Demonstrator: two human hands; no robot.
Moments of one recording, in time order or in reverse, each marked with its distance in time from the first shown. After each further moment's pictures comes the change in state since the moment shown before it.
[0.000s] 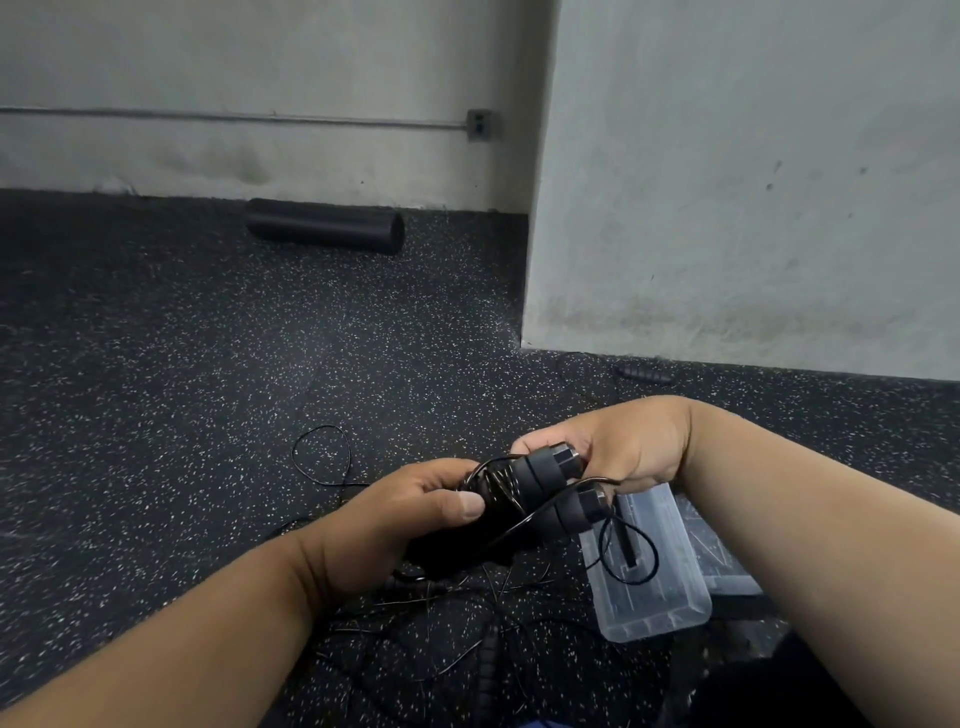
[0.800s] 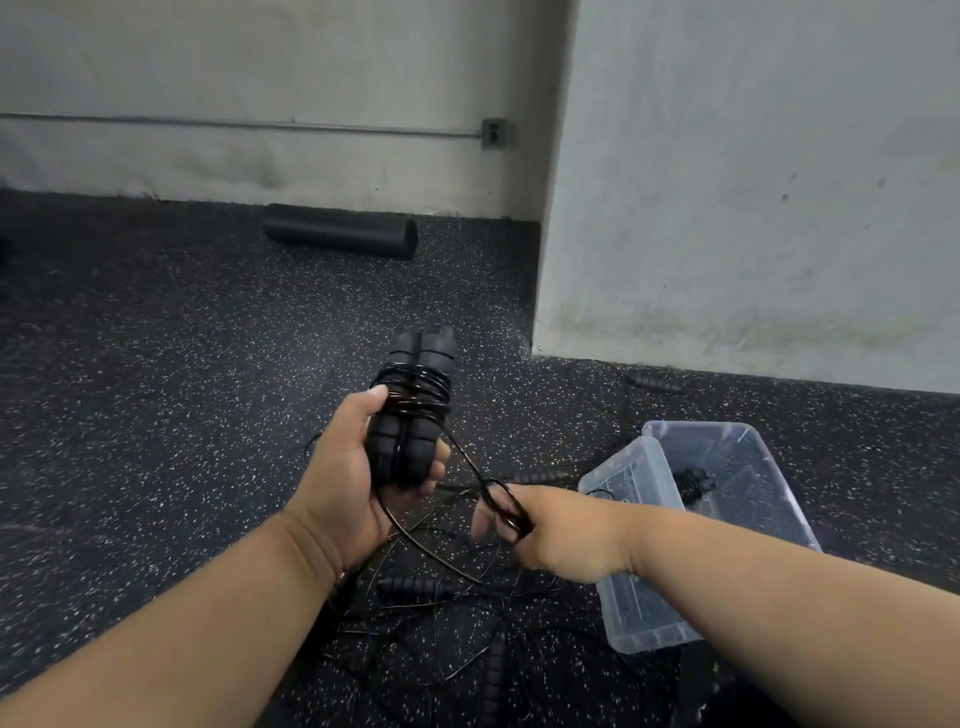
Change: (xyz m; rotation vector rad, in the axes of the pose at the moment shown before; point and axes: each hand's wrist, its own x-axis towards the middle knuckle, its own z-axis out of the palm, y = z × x) left_hand -0.004 0.021 -0.010 -0.455 0.662 0.111; right_hand 0.050 0.033 0.066 -0.358 0.473 0.094
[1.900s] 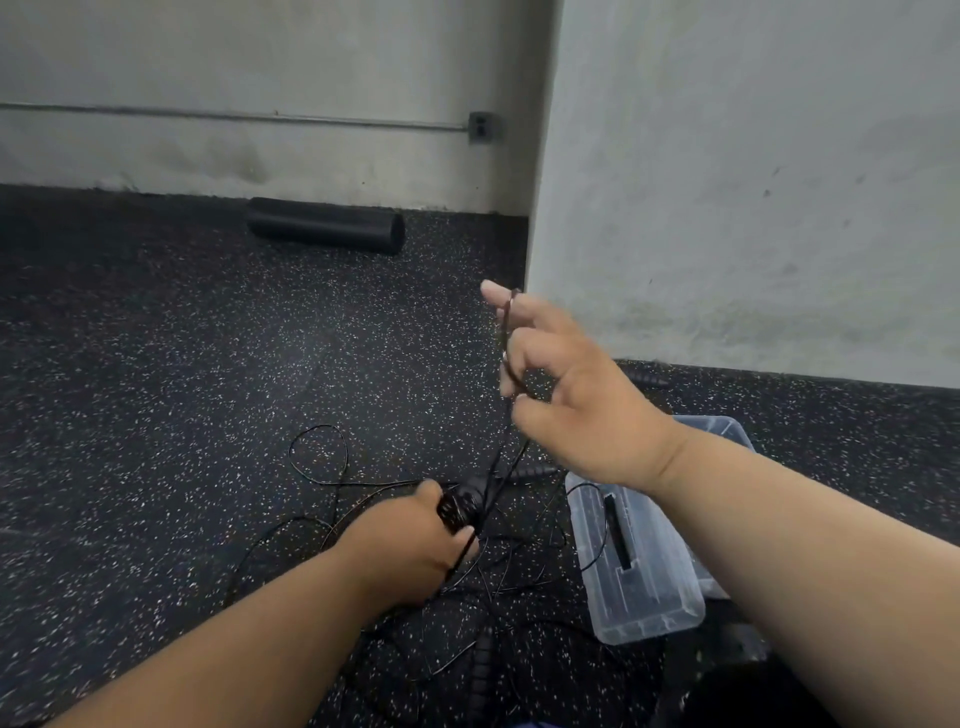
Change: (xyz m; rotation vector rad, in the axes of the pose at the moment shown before) left_hand 0.013 -0.062 -0.005 1.941 -0.356 0.025; right_hand -0.033 -0.081 -0.055 -0.224 0.643 -0.580
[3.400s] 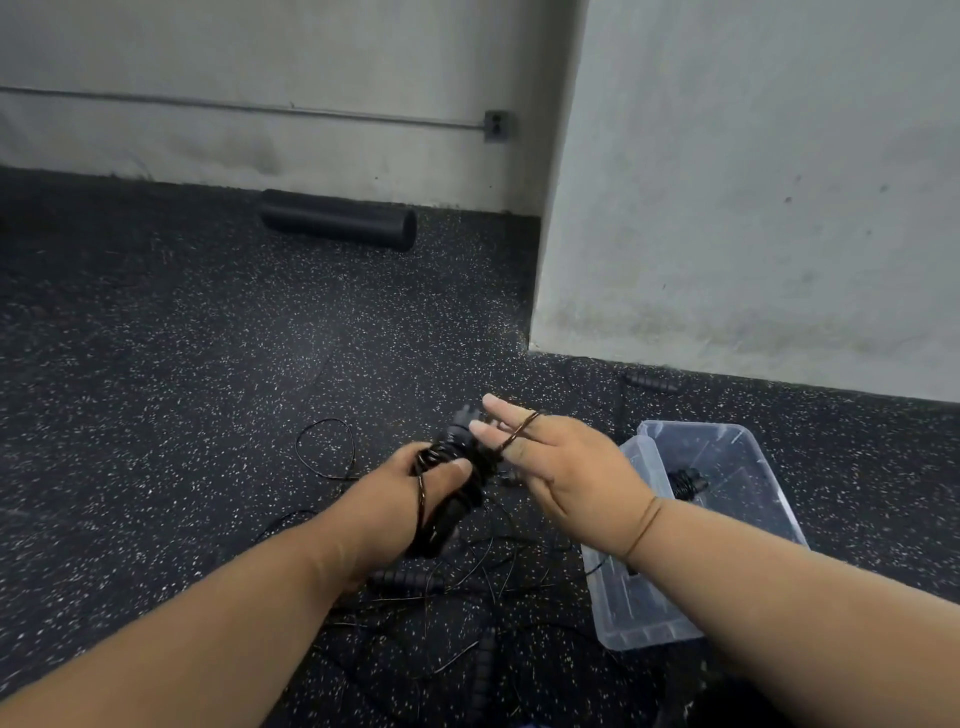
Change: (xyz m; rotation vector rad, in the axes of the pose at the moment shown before) left_hand -0.027 -0.002 -0.035 -1.293 0.129 -0.198; right_hand -0.046 0.063 0.050 -0.509 -0.058 -0.178
